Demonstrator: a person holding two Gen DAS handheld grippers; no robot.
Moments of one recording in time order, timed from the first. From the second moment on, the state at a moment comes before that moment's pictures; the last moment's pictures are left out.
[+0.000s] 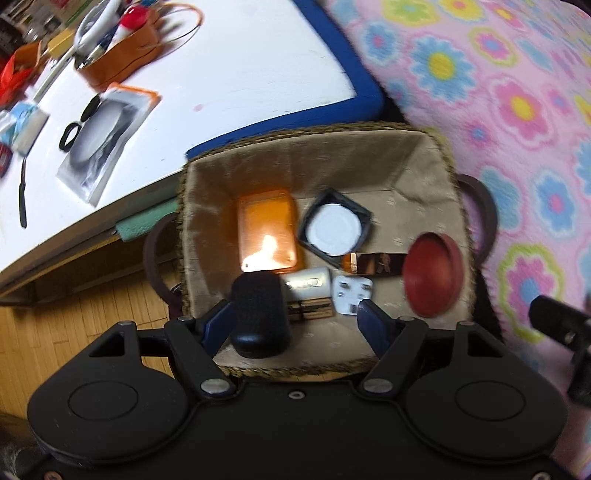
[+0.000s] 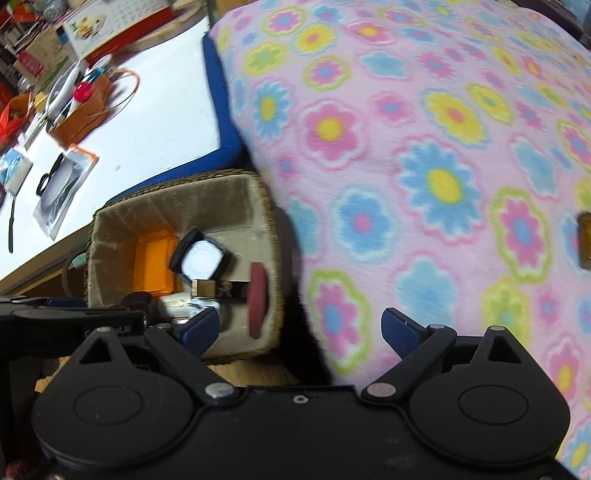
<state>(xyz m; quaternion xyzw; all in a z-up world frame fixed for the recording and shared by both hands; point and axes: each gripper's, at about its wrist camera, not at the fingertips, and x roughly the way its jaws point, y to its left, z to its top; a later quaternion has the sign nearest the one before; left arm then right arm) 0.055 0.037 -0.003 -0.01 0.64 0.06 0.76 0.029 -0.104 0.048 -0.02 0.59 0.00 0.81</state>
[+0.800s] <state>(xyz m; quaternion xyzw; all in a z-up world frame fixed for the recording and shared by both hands) 0.047 -0.226 0.038 0.11 0.61 -0.12 0.77 -0.054 -0.383 0.120 0.06 0.51 -0.18 0.84</state>
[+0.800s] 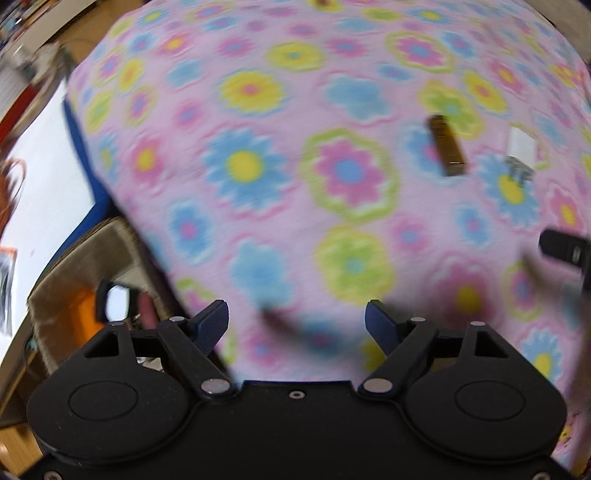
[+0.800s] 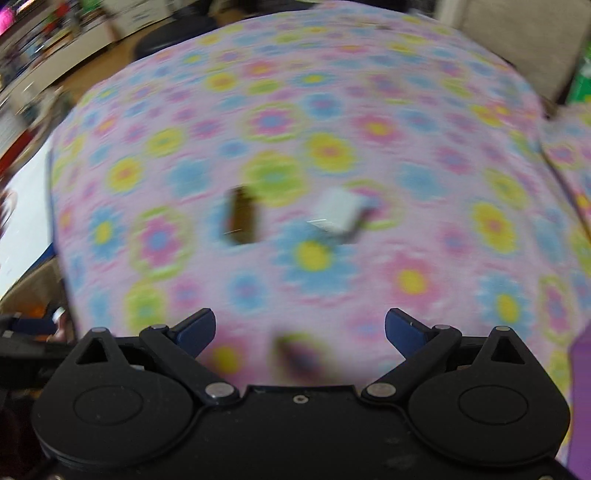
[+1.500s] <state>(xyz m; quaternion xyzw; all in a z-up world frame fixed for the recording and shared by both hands) 0.073 -0.270 0.020 0.10 0.64 -0.13 0.75 0.016 -0.425 0.094 0.04 0.50 -0.18 0.84</state>
